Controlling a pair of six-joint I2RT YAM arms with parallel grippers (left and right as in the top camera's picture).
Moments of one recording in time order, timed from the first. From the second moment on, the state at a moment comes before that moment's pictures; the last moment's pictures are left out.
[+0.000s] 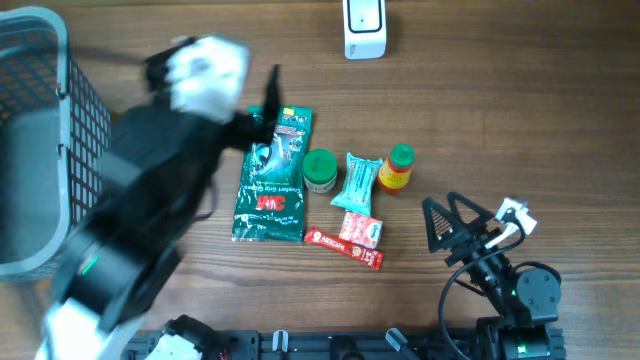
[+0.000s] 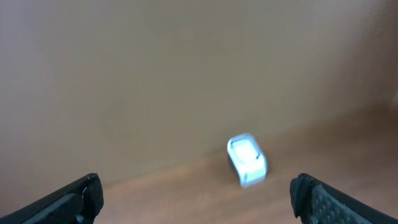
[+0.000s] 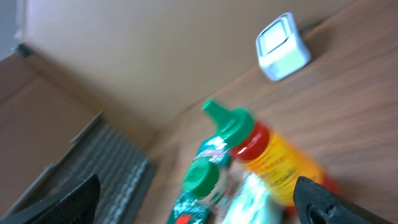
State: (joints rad) left arm -0.47 0.99 1.38 -0.51 -0.21 0.09; right arm 0.07 0.03 0.01 0.02 -0.49 0.83
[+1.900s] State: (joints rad) left arm -0.07 0.01 0.88 -0.46 -0.02 -0.31; right arm 0.70 2.22 1.78 -1.07 -0.06 0.85
